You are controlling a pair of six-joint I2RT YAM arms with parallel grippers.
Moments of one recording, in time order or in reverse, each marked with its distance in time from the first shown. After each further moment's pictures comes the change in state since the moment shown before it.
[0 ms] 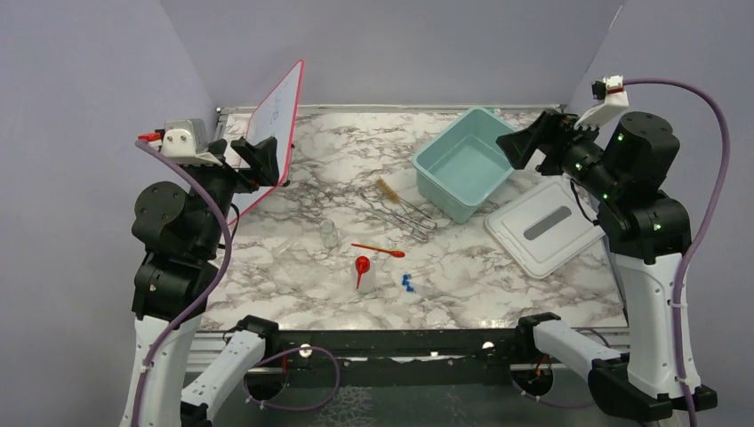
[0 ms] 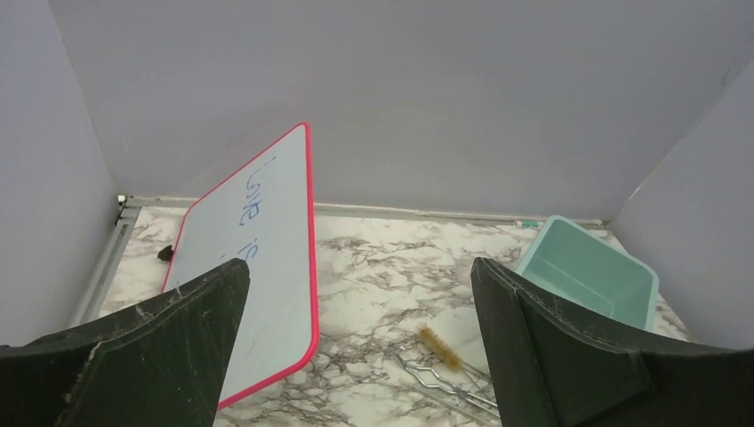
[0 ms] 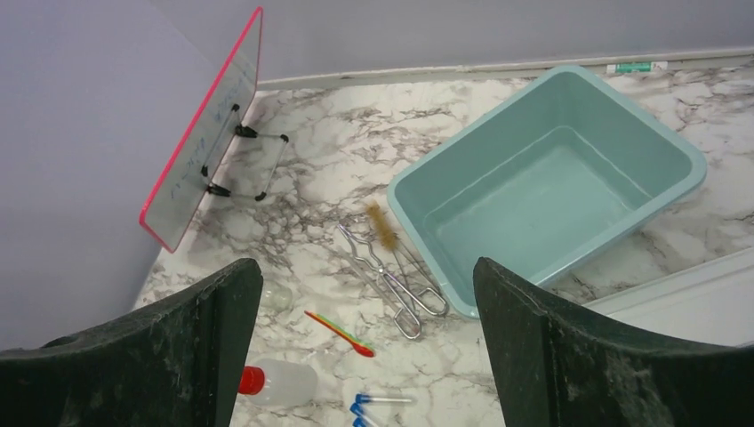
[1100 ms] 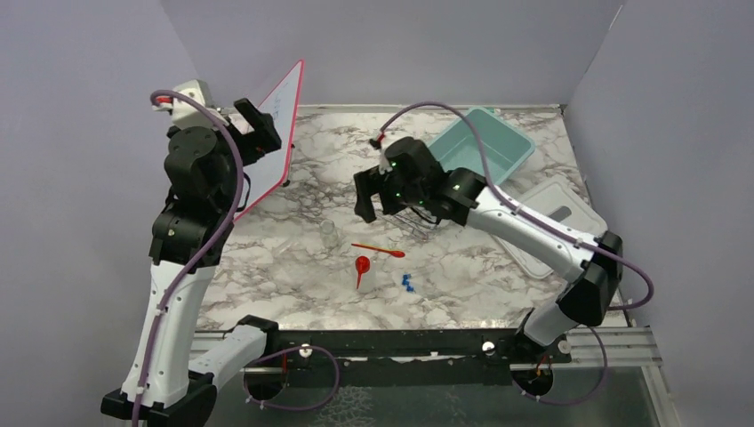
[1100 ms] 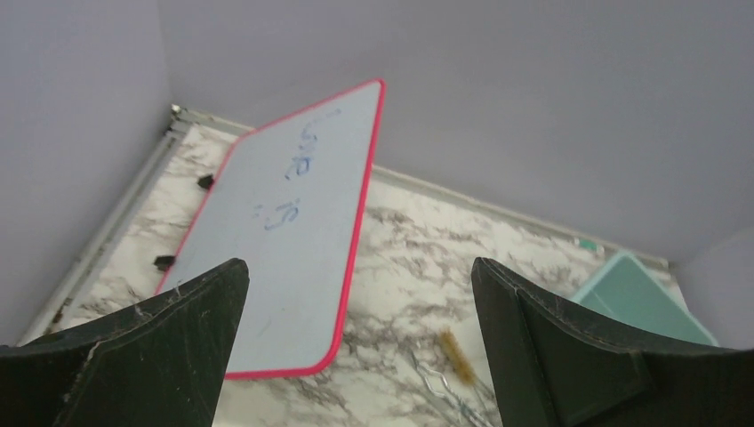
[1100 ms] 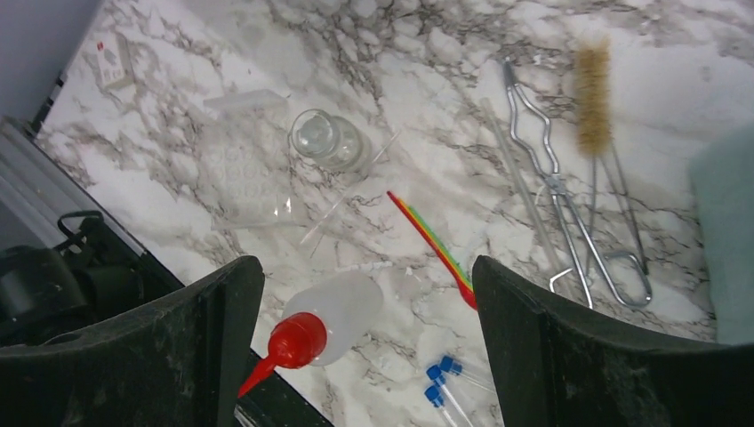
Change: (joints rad) left arm 0.011 0.190 0.066 -0.086 -0.158 -0.156; right arm 0.712 0.519 -0.103 0.198 0.262 0.006
